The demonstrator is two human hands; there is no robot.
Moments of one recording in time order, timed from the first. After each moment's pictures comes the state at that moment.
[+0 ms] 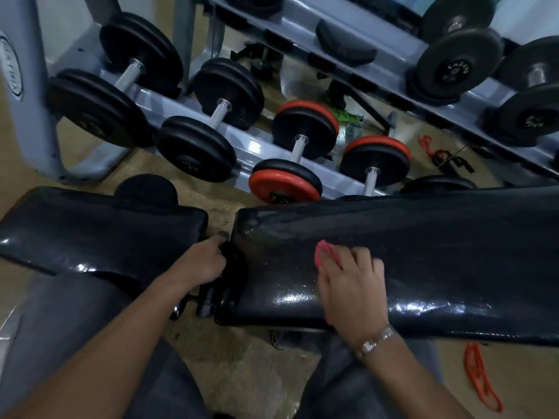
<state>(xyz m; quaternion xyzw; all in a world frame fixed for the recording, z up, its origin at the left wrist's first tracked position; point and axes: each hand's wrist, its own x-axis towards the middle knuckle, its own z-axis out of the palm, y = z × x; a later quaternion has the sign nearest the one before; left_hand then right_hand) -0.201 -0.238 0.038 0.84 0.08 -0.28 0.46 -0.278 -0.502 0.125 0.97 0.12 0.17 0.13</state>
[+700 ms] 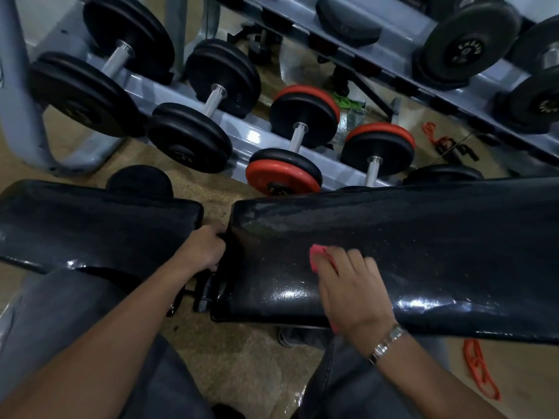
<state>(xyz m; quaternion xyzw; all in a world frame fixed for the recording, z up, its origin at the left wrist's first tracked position) -0.170 -0.245 -0.002 0.80 0.15 -0.29 0.50 -0.278 -0.515 0.115 0.96 0.19 0.12 0.17</state>
